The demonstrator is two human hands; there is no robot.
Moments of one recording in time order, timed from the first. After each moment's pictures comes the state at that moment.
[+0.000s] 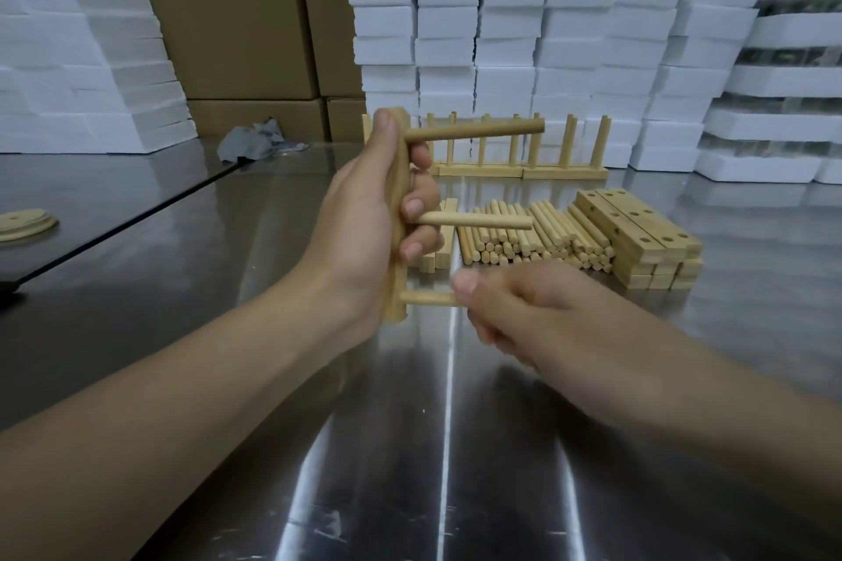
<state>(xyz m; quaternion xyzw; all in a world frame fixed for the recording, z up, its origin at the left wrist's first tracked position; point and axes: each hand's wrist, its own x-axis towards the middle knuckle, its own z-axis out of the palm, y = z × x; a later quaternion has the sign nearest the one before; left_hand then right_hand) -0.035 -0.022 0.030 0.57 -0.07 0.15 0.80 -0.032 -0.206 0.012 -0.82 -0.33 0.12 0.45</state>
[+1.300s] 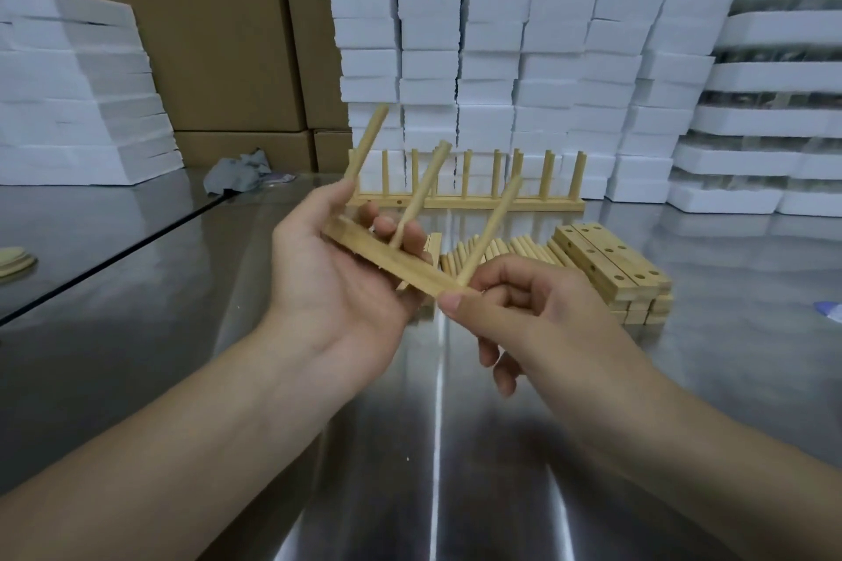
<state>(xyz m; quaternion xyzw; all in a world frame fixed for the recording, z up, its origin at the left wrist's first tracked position) -0.042 -0.028 0.039 0.33 0.03 0.11 0.94 -0.022 -0.196 0.014 -0.70 -0.24 0.05 0.67</state>
